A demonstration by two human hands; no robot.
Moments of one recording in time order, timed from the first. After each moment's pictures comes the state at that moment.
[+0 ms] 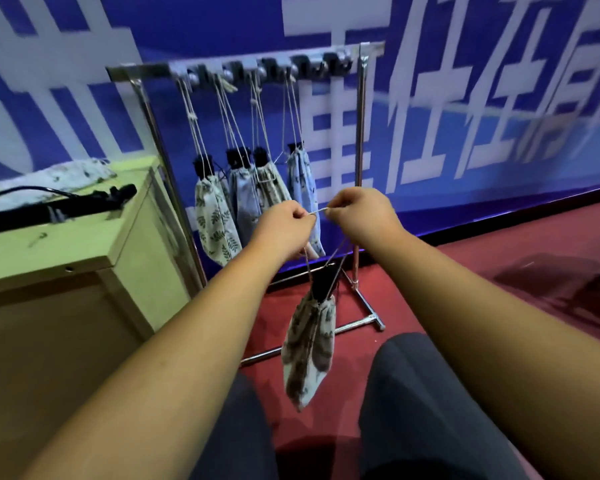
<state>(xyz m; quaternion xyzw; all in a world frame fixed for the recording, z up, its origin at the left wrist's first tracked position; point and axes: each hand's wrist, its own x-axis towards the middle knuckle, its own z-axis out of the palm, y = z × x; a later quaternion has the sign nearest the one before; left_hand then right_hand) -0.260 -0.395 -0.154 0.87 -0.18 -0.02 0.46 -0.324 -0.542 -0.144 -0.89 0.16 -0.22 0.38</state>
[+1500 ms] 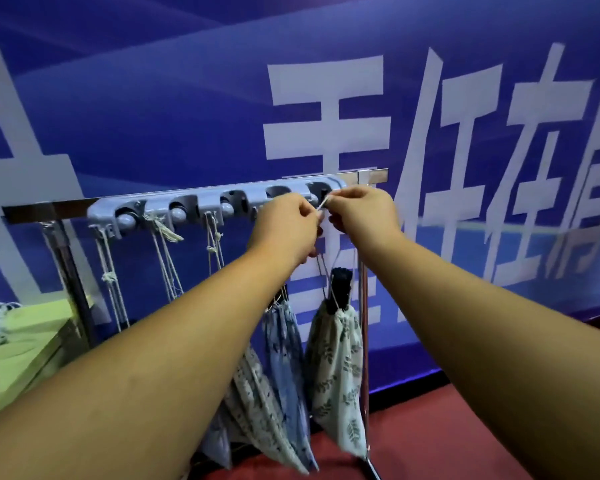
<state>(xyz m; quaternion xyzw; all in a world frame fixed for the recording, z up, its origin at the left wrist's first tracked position) -0.021 -0.569 0.008 0.83 -0.24 0.12 0.49 -0.053 -0.698 0.003 -0.72 0.11 -0.36 0.58</state>
